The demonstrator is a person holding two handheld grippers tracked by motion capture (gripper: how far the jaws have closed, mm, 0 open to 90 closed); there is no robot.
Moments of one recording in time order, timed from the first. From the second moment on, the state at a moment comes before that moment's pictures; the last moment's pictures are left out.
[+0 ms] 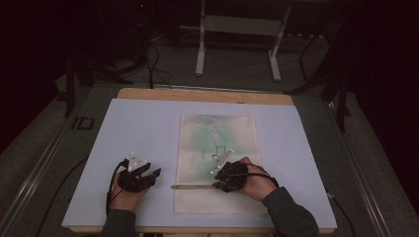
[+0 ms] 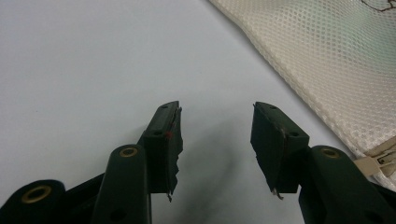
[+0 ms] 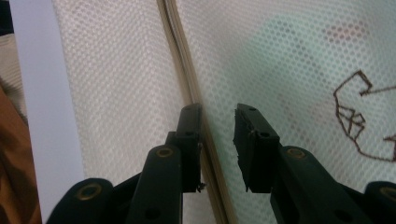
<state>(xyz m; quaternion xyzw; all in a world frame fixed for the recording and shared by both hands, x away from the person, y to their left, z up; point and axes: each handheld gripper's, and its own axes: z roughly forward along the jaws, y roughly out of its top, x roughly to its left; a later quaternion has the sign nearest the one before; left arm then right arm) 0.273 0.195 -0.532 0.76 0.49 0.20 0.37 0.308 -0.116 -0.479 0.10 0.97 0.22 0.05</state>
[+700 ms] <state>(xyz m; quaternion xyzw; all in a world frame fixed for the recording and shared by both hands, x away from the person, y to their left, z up) 0.274 0.196 -0.532 0.76 0.49 0.20 0.37 0.308 -0.085 -0.483 0.07 0.97 0.22 0.05</state>
